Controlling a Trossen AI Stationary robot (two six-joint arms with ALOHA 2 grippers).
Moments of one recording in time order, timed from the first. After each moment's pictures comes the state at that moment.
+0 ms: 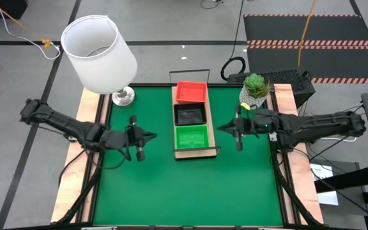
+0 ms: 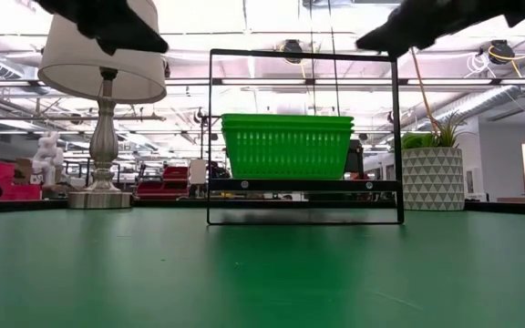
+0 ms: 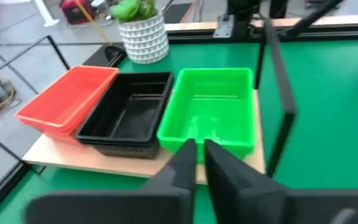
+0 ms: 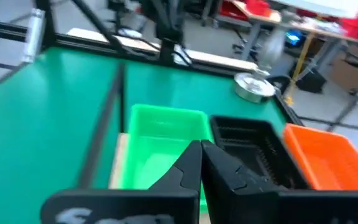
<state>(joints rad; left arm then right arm) -0.32 0.97 0.67 -0.16 -0.57 -0.13 -0.02 0.85 0.58 -0.04 0.05 -0.18</state>
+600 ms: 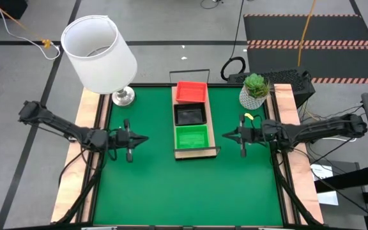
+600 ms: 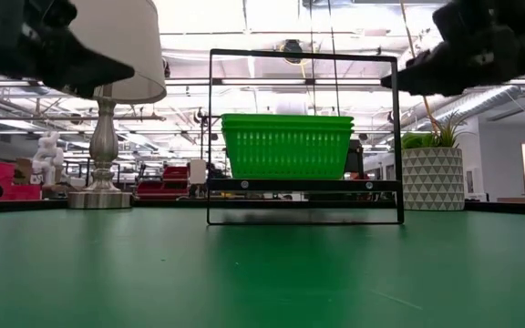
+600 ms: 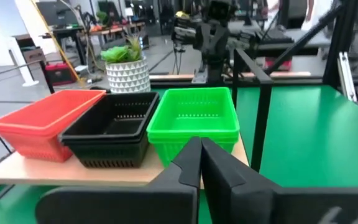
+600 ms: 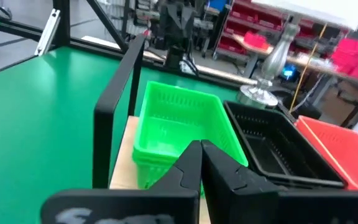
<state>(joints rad) -0.35 0.66 0.13 0.46 -0.49 0.03 0.03 0.70 0.18 0.36 0.05 -0.24</state>
